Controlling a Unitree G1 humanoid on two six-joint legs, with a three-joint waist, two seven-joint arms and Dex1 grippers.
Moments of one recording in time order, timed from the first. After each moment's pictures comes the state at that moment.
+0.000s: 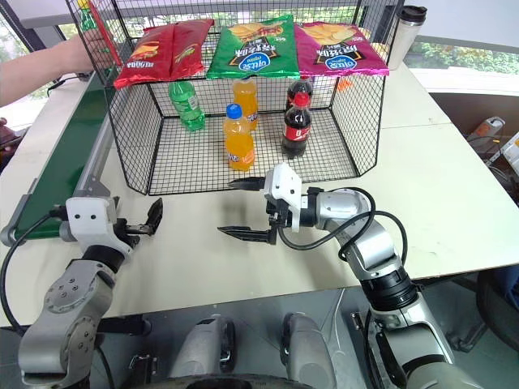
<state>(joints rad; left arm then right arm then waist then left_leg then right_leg) 0.13 0.23 0.23 -0.73 -0.26 0.65 -0.04 -0.48 -0.42 0.23 -0.19 0.37 0.31 1.05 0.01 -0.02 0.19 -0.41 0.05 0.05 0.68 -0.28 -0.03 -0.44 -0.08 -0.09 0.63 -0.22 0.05</state>
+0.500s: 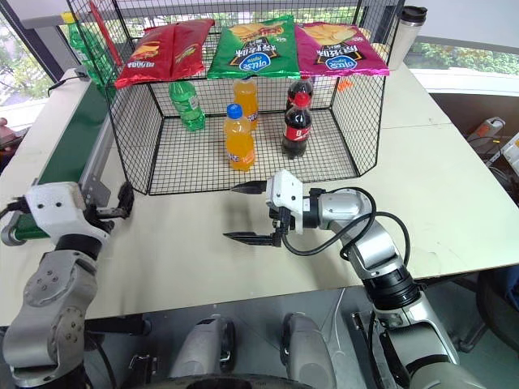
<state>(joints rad) 0.04 0.22 0.34 -0.77 -0.26 0.67 0.06 -0.48 -0.45 0.25 -0.16 0.32 0.24 1.09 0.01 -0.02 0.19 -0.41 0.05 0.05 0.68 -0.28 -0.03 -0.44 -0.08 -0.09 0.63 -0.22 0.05</state>
